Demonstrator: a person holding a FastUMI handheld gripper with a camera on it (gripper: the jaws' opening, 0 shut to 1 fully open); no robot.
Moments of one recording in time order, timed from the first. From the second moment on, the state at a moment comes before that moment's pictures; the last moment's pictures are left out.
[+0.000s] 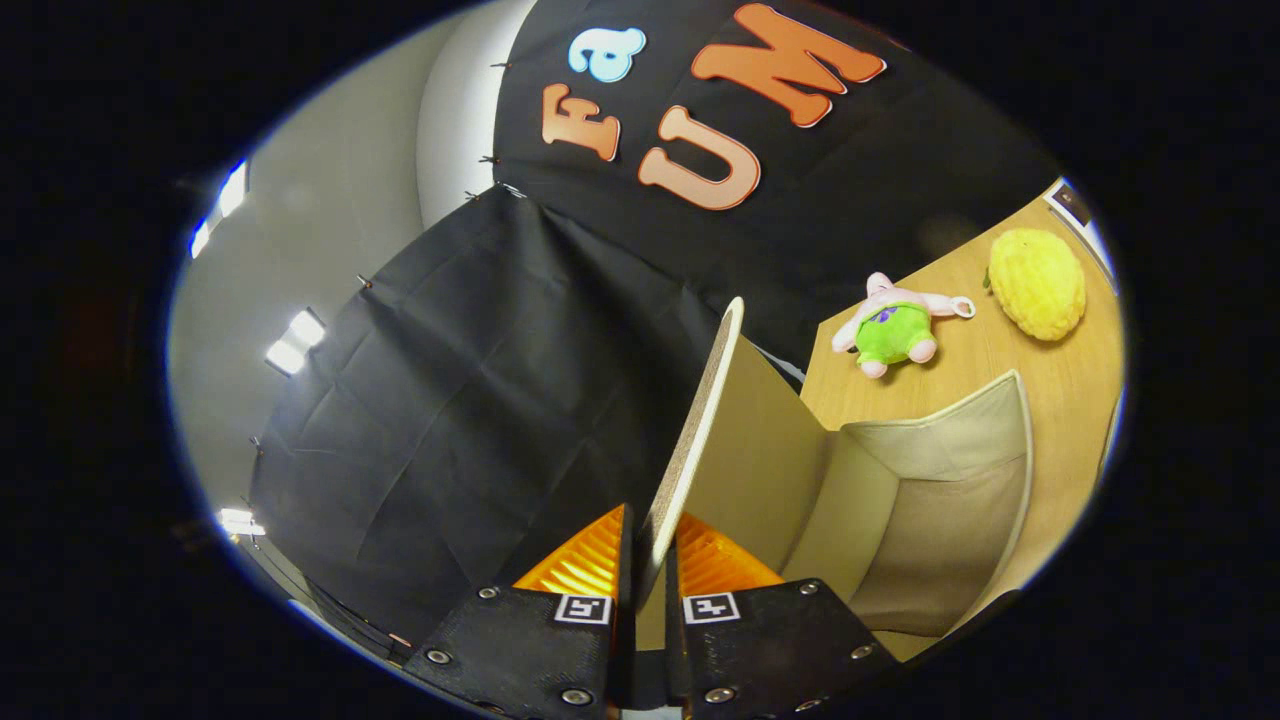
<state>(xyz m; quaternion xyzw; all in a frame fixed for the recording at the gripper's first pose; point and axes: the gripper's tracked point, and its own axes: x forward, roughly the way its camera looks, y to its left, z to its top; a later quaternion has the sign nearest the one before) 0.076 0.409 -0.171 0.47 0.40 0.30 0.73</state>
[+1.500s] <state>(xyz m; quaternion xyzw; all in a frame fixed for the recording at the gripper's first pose) 0.037 0.417 -0.176 0.30 0.41 0.28 0.81</state>
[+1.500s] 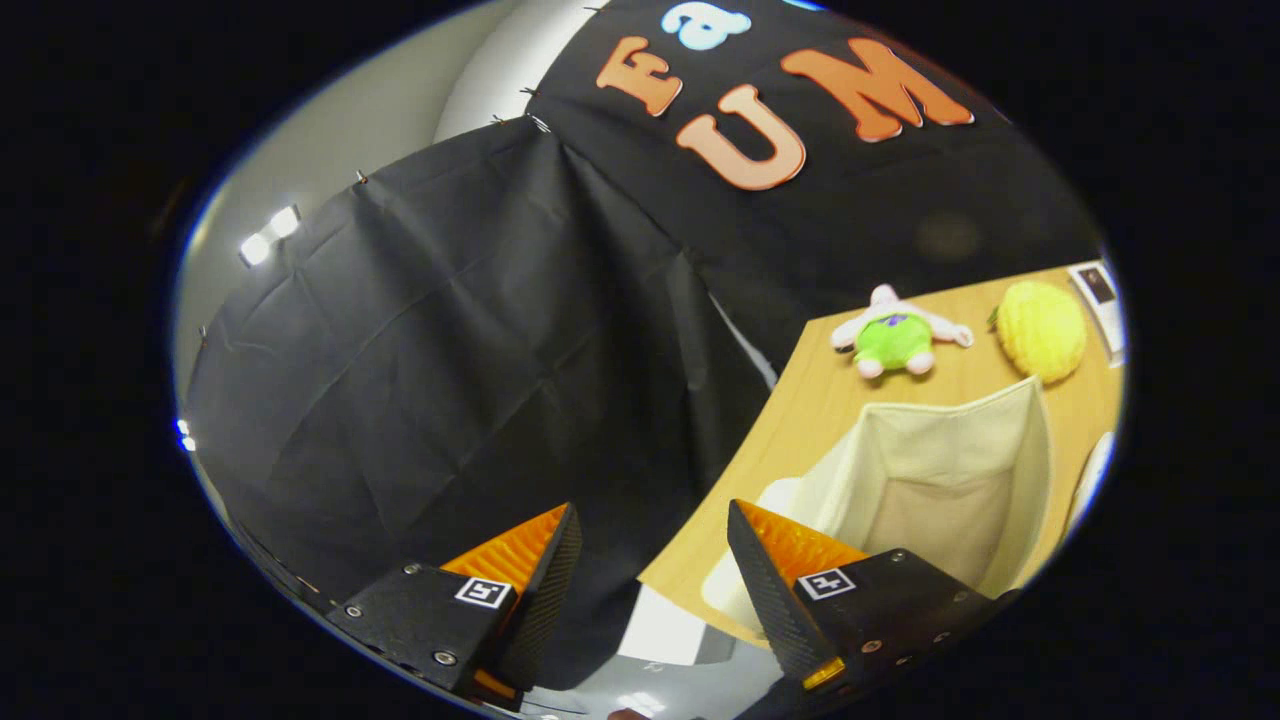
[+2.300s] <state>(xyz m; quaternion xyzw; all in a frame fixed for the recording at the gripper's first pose) -0.022 0.144 -0.296 0.12 0.51 0.07 0.85</state>
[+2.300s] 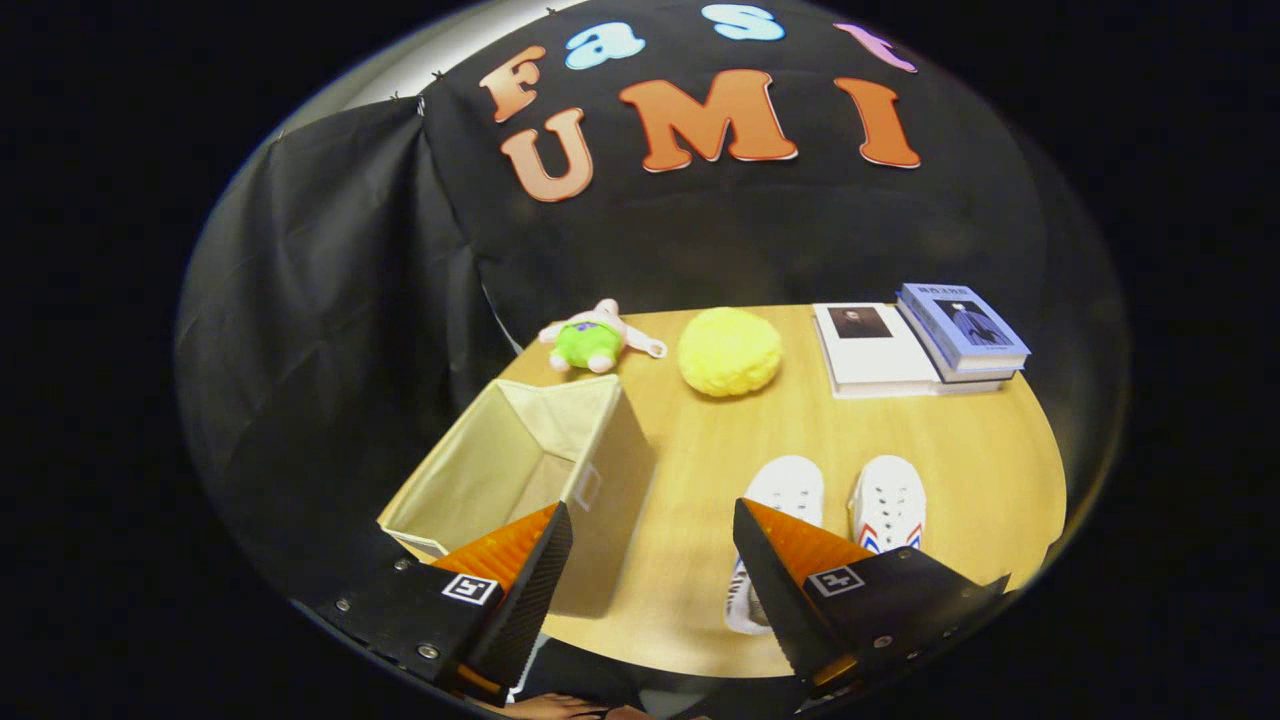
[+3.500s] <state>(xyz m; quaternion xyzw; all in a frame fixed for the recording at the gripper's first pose) -0.066 0.089 -0.457 0.20 0.62 -0.02 0.76</state>
